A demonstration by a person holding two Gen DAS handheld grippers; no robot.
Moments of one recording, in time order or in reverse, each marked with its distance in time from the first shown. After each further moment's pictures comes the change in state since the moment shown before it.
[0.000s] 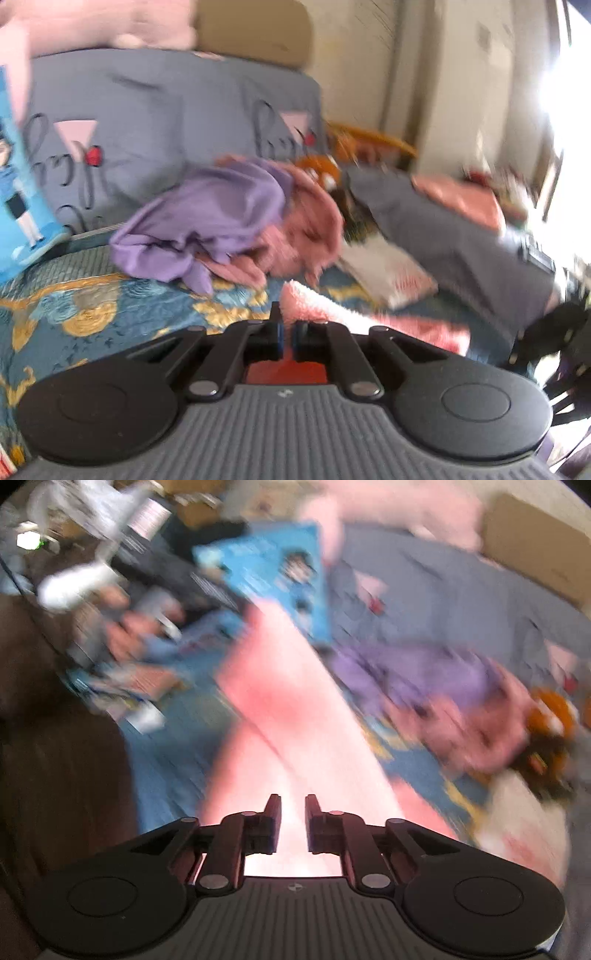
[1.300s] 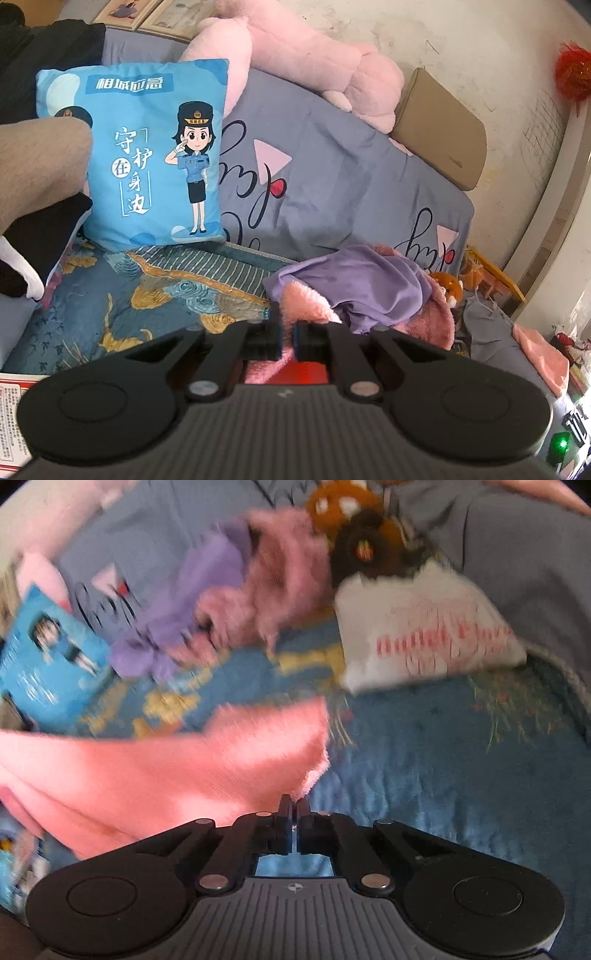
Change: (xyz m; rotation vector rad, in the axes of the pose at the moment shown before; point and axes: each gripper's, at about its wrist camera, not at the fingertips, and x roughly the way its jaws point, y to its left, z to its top) left arm -0.086 0.108 -0.009 -0.449 -0.202 0.328; right arm 0.059 -0.123 -0.046 0.857 0.043 -0.120
